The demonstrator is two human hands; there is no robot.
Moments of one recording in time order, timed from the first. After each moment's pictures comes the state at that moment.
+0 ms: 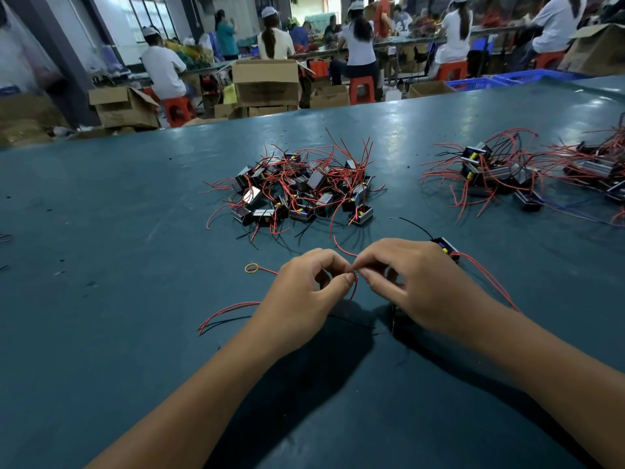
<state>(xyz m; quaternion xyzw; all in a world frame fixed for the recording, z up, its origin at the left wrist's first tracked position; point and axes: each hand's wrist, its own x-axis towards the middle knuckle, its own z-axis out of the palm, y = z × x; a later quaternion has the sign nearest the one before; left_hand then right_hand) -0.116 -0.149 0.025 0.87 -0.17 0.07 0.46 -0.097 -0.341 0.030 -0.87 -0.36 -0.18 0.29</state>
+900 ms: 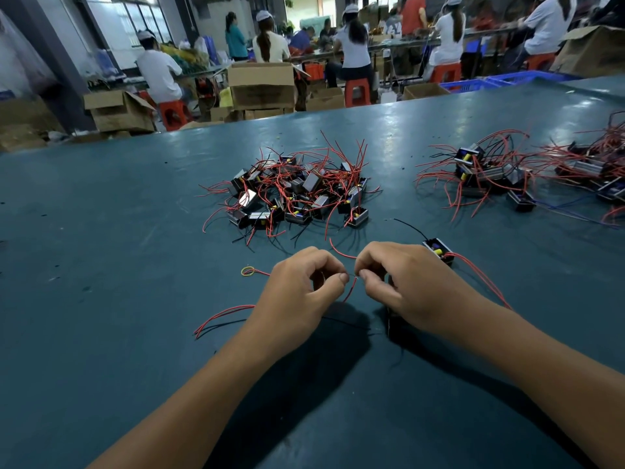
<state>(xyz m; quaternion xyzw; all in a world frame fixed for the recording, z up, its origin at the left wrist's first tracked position) -0.118 -0.149 0.028 0.88 -0.18 0.11 0.43 -0.096 -0.341 0.027 -0.90 -0.31 -0.15 0.28</state>
